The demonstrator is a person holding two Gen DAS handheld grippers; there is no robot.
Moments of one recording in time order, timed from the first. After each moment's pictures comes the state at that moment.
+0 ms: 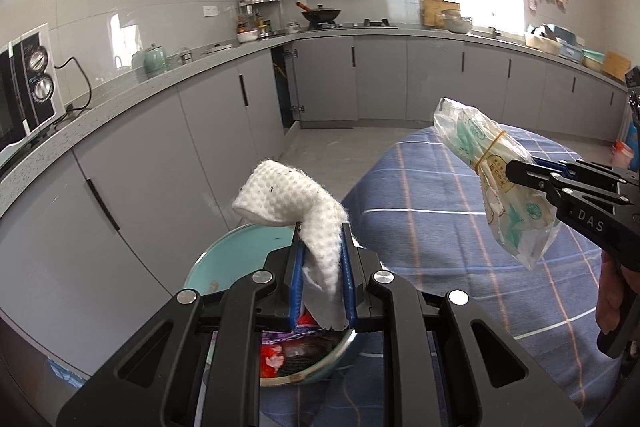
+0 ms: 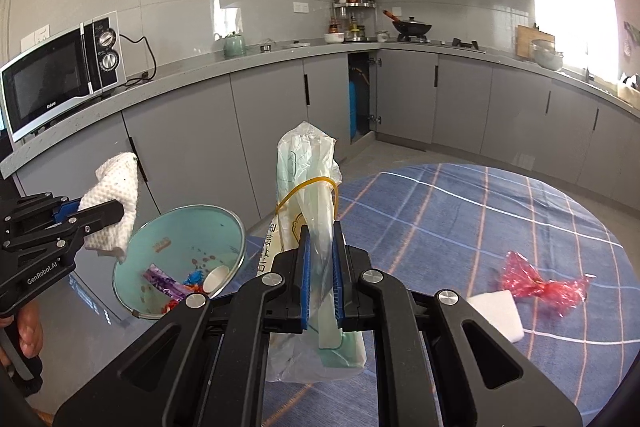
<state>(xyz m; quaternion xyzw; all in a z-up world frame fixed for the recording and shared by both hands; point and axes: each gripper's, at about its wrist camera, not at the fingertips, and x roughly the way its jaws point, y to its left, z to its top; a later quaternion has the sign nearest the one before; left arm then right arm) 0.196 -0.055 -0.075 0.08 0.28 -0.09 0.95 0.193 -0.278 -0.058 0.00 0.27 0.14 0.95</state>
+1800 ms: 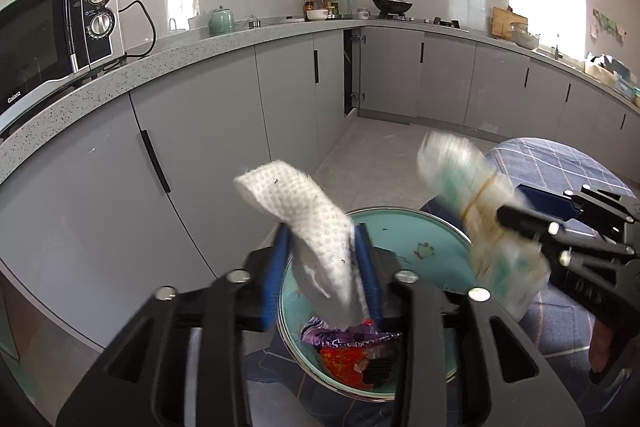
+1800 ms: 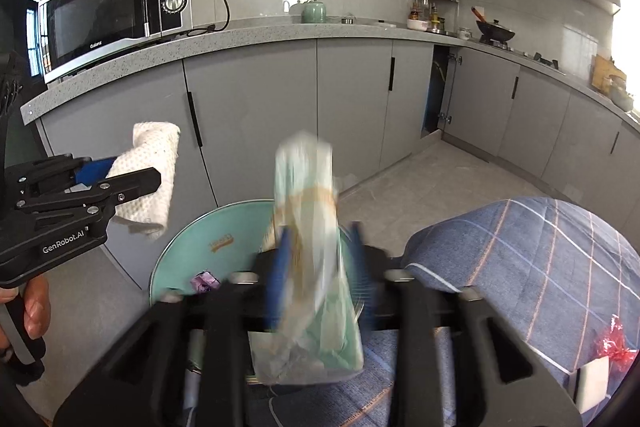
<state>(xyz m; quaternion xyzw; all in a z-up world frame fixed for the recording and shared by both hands) 0.228 0.041 -0.098 0.03 0.30 0.01 0.95 0.244 -0.146 -0.085 -0.06 0.29 0.24 0.92</state>
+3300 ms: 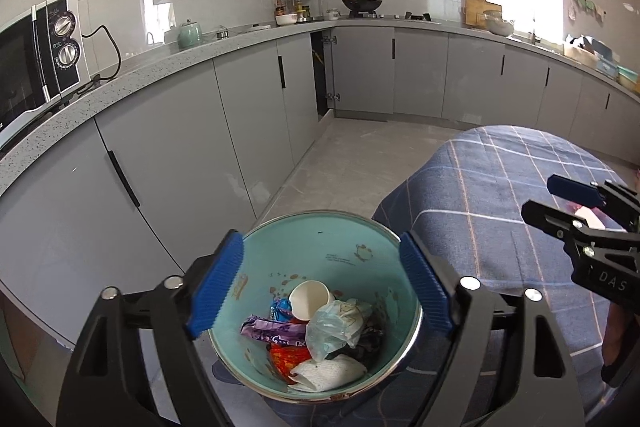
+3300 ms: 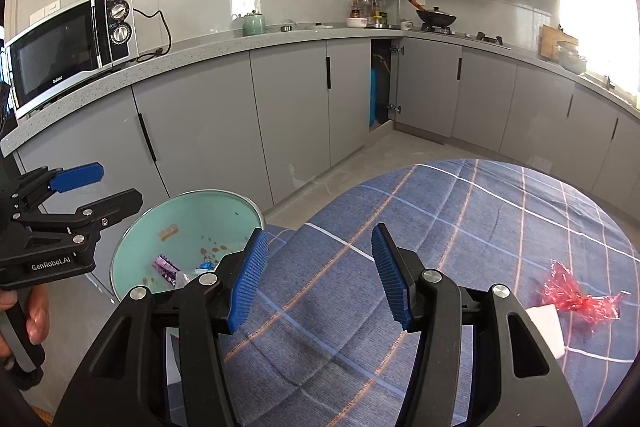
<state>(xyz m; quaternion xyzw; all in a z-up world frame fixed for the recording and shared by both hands) 0.226 -0.031 -0.095 0.05 0.30 -0.03 0.95 0.217 -0.246 -0.080 -0.02 0.29 0.16 0.94</state>
